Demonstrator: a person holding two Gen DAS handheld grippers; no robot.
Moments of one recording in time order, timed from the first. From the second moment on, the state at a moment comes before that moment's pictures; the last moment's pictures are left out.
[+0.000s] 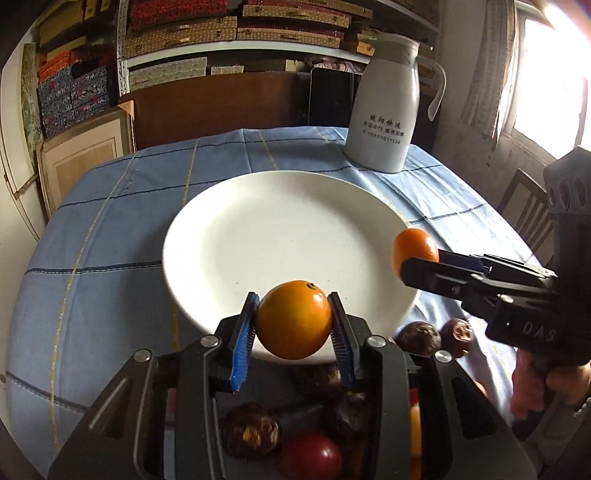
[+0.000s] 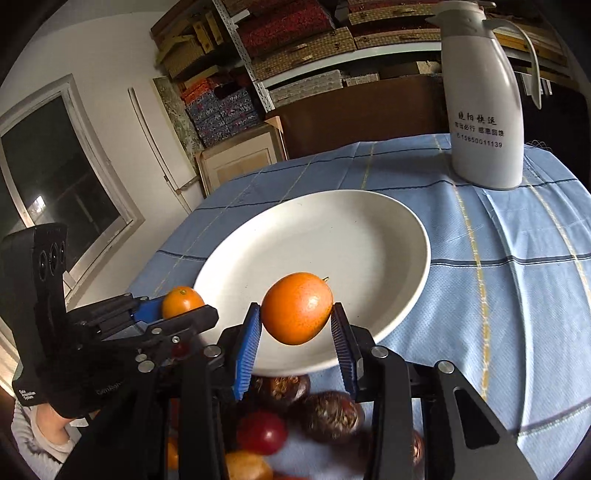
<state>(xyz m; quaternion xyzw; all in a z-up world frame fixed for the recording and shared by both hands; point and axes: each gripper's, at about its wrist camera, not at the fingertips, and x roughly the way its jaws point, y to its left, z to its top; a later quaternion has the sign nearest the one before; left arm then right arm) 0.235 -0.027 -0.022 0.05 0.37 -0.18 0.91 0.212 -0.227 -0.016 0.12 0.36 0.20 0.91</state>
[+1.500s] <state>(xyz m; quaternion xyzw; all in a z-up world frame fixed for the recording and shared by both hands) 0.212 0.074 -0.071 -0.04 0.41 -0.10 0.90 0.140 -0.297 -0.046 0.19 0.34 0.10 0.92</state>
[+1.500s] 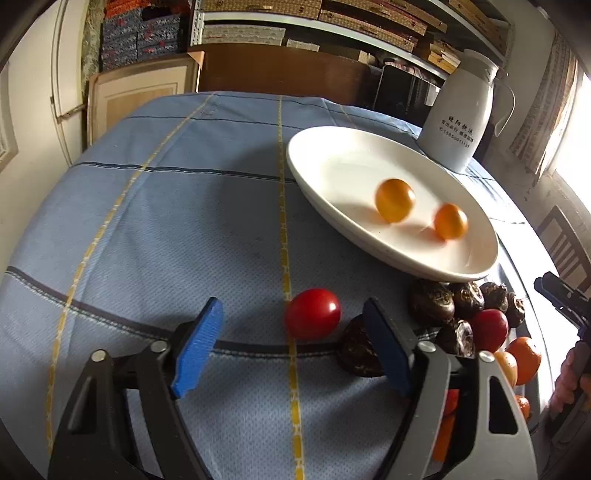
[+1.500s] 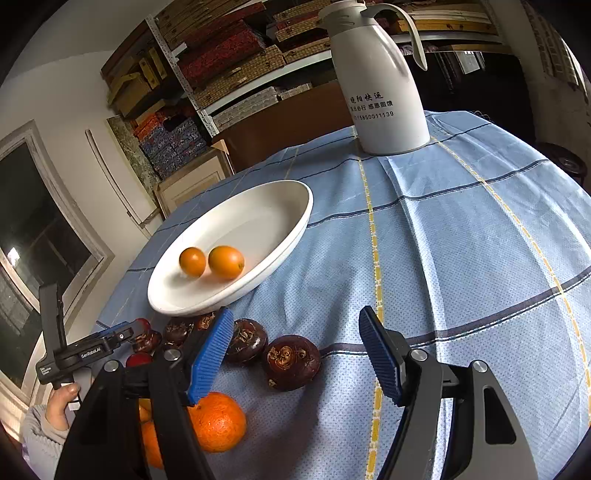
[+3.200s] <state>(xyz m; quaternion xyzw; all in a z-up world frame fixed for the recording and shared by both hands) 0.192 0.059 -0.045 -0.03 0.36 -0.14 0.92 0.145 -0.295 -0.043 0.20 0.35 0.17 0.90</state>
